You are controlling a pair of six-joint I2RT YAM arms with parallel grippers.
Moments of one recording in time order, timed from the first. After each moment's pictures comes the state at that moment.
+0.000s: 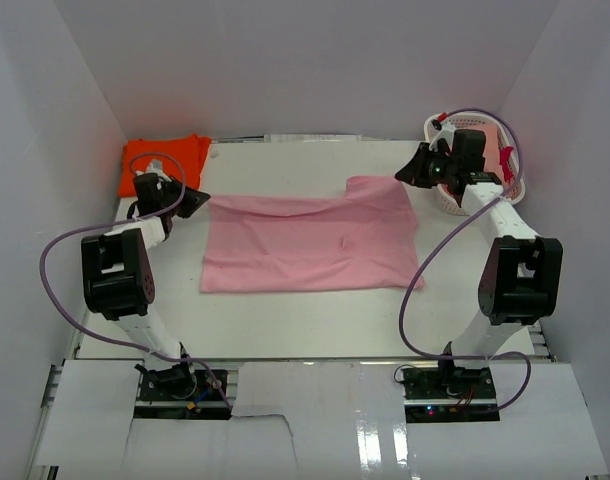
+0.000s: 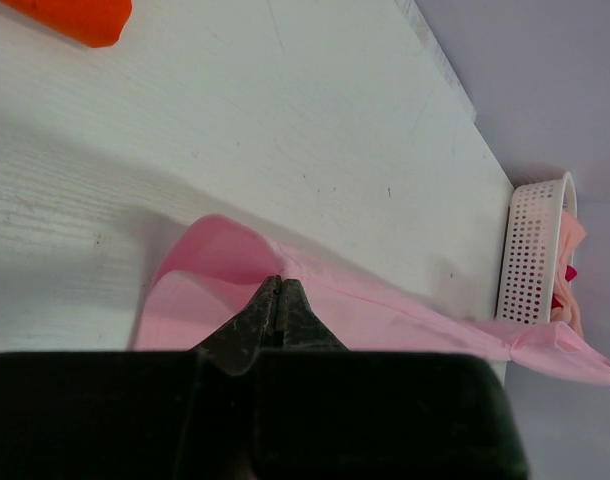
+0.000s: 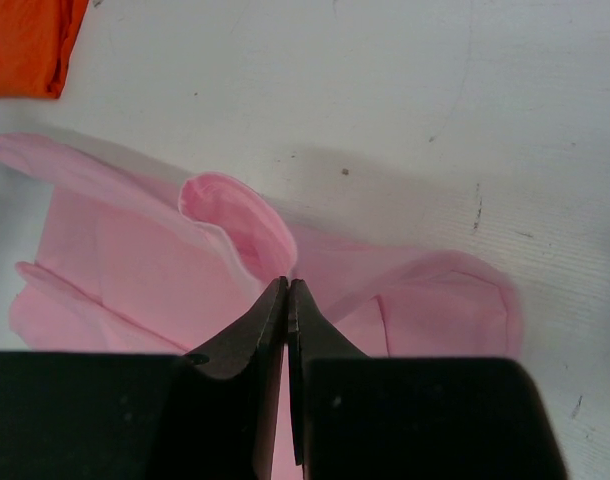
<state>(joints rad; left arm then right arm) 0.17 1.79 1.00 0.30 0.45 -0.75 0.02 1.70 1.33 -0.18 -0.57 0.23</state>
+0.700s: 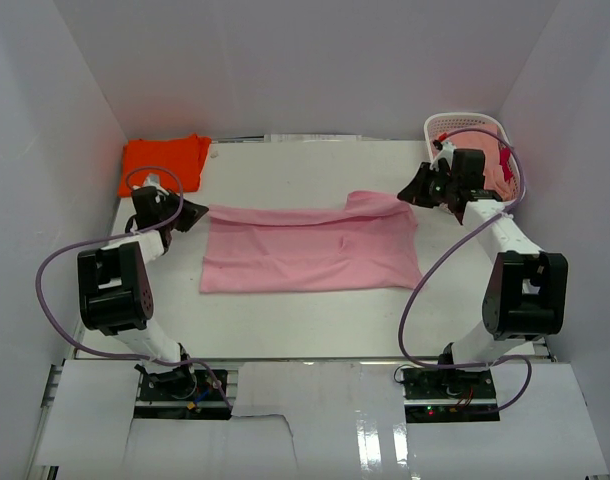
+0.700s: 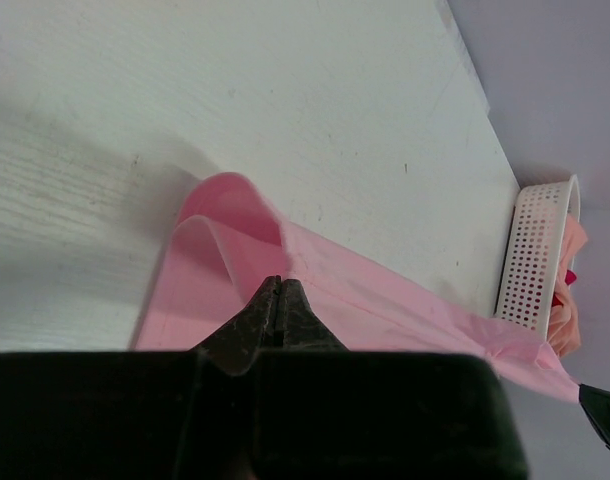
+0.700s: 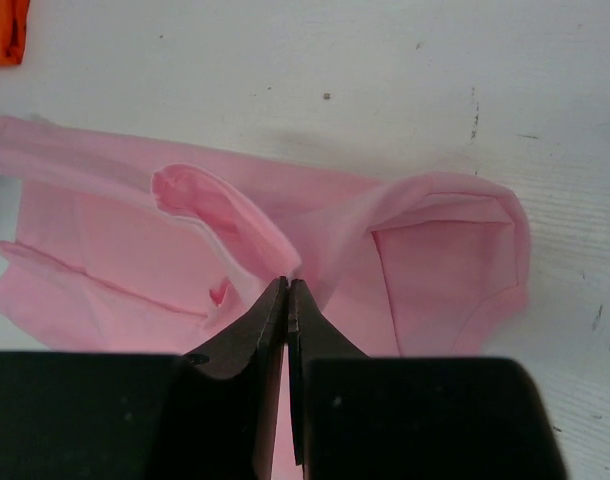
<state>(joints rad) 0.19 1.67 0.86 0.30 0.43 -0.78 0.02 1.60 1.16 -0.19 -0.52 0.24</state>
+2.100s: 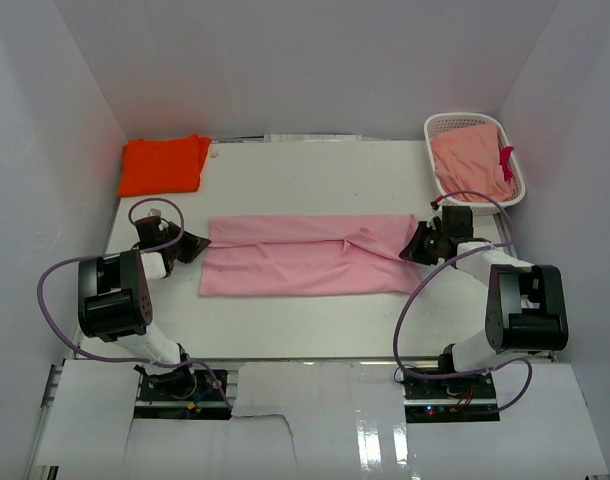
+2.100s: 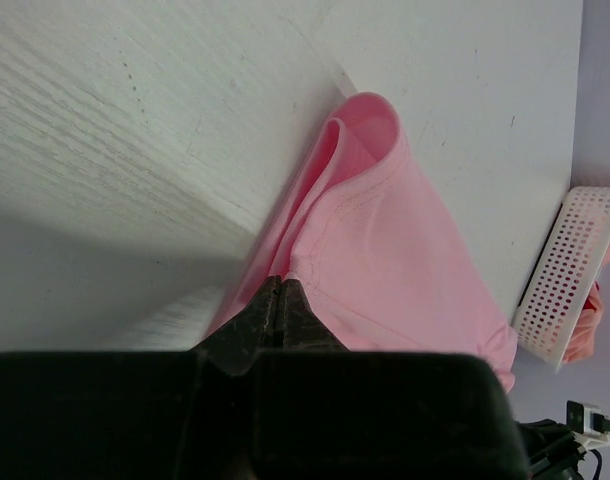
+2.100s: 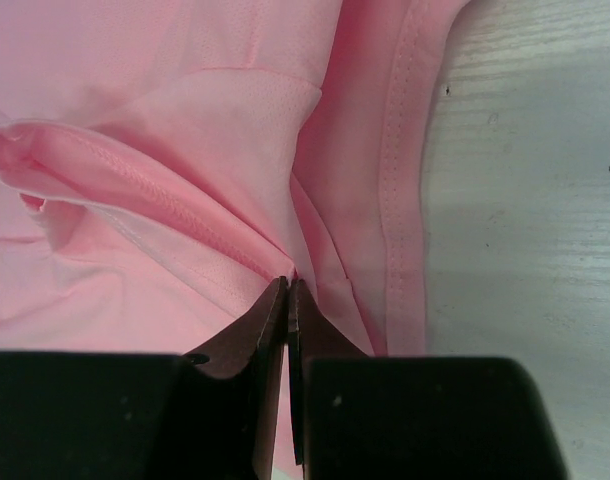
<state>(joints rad) 0.22 1.63 0.61 0.32 0.41 -0.84 0.02 1.49 0.70 -0.11 -0.38 0.34</state>
